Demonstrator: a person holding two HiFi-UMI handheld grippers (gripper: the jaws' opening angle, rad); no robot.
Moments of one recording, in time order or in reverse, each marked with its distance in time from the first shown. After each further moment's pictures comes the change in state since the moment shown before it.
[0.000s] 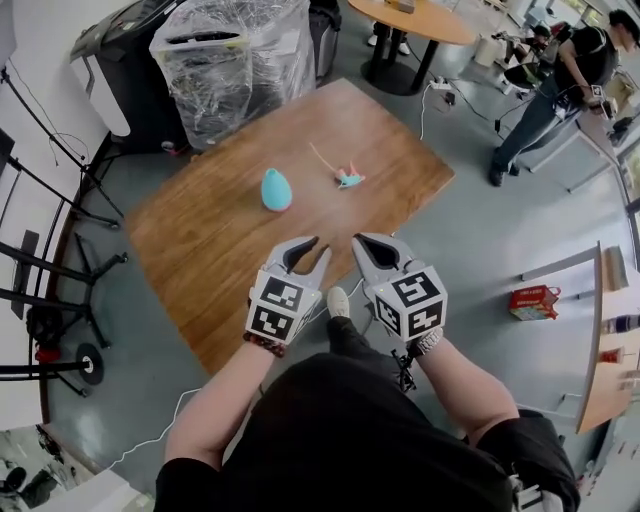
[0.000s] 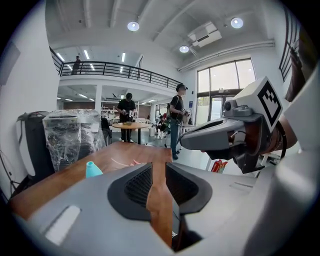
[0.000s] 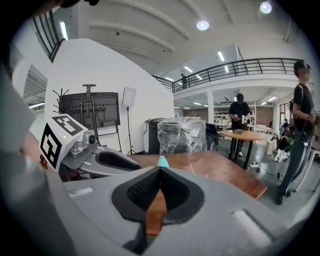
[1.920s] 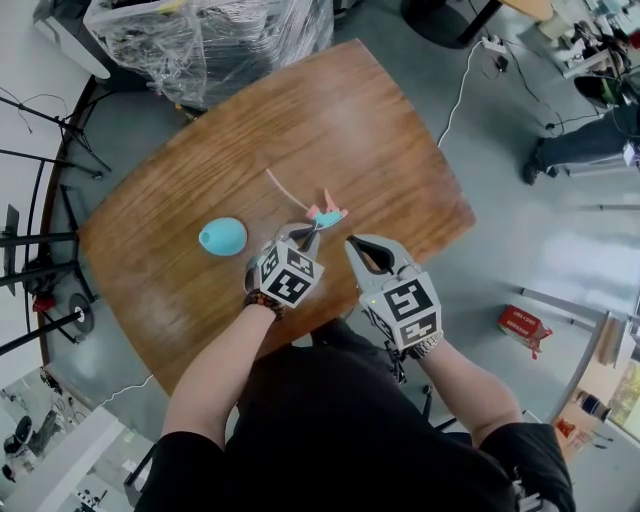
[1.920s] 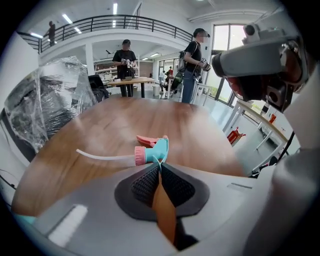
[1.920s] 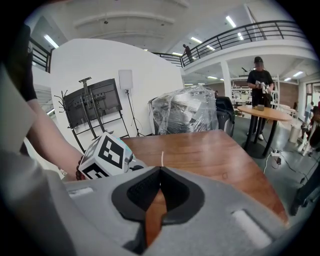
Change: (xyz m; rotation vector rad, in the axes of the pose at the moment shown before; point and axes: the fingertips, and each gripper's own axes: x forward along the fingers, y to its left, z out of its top) left arm 0.274 0.111 -0.102 0.014 0.511 0.041; right arm 0.150 -0.190 -0.042 0.009 0.243 0.238
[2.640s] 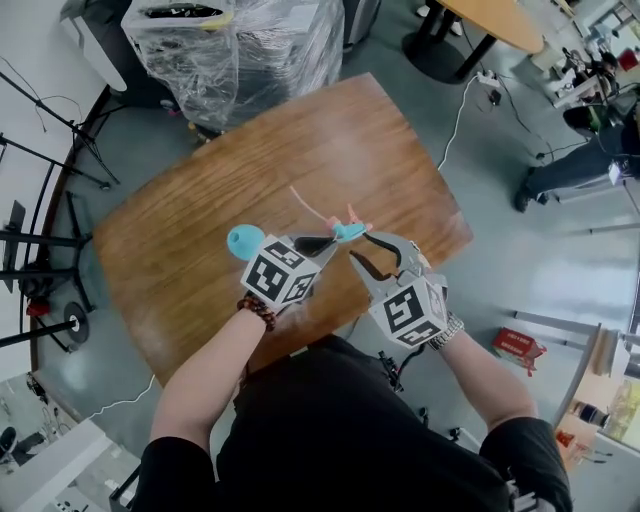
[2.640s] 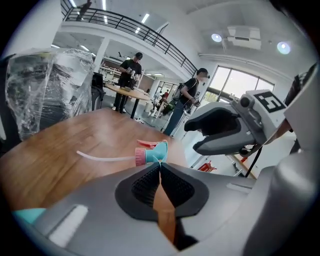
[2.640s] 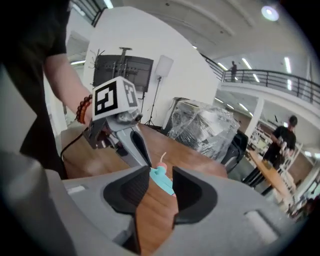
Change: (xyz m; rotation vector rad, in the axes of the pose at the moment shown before) left arm -0.094 -0.014 0.064 -0.238 -0.207 -0.289; right arm -0.008 0.029 0.029 -0.548 0.063 -0.019
